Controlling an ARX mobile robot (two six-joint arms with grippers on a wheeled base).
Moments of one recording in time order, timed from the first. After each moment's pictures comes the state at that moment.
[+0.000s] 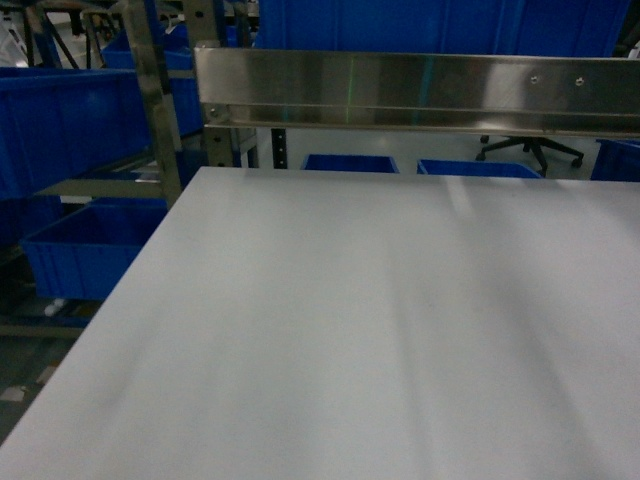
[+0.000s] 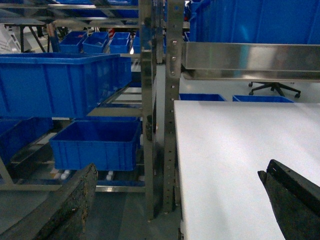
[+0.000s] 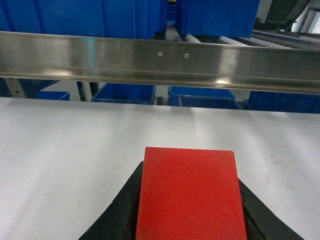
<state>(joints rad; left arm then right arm) 0.00 0.01 0.01 0.00 0.00 0.00 -0.06 0.99 0.34 0.56 -0.04 -0.03</state>
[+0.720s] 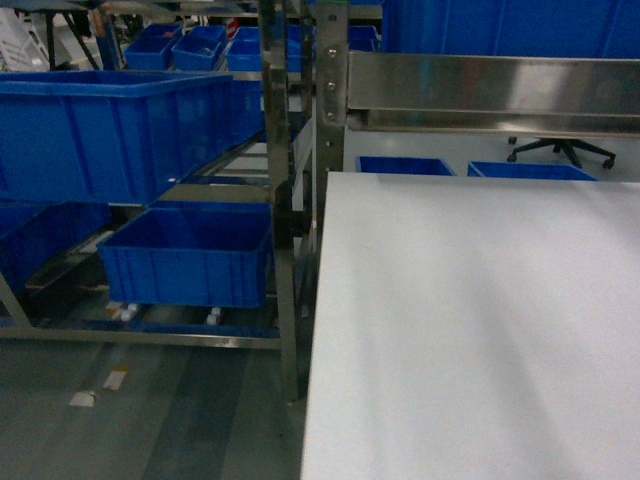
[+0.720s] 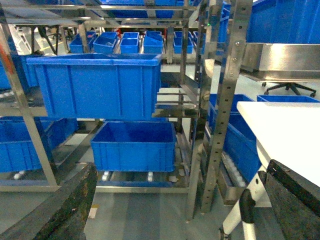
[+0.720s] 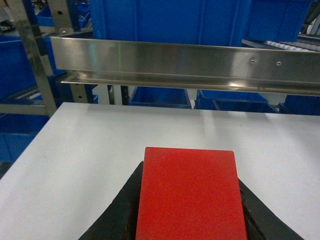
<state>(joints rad) 0.00 0.01 0.01 0.00 0.00 0.00 -0.06 0.99 0.34 0.57 -0.05 -0.03</state>
